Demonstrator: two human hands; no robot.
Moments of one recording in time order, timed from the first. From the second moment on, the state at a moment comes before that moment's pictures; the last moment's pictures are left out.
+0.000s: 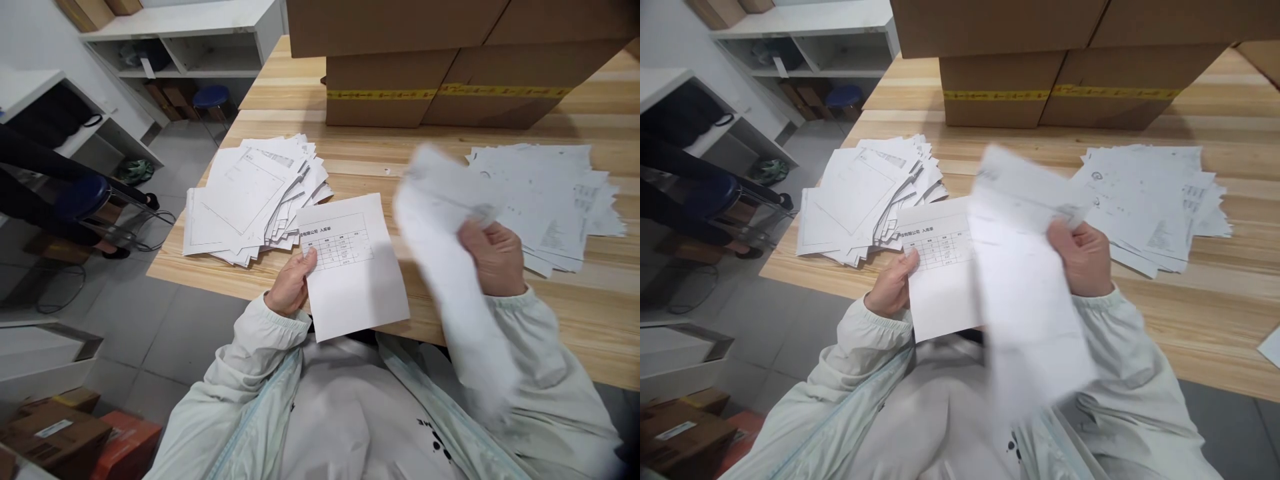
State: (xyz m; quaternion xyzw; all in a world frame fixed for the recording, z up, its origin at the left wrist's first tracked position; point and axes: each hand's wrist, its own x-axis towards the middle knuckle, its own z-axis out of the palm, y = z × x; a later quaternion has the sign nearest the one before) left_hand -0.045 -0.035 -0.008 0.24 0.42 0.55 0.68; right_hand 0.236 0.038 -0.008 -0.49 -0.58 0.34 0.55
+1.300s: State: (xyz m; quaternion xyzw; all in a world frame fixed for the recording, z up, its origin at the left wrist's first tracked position) left_hand -0.025 -0.035 0.049 0.51 0.41 0.58 0.49; right_hand 0.190 0.005 -0.010 -0.39 -0.62 0.32 0.60
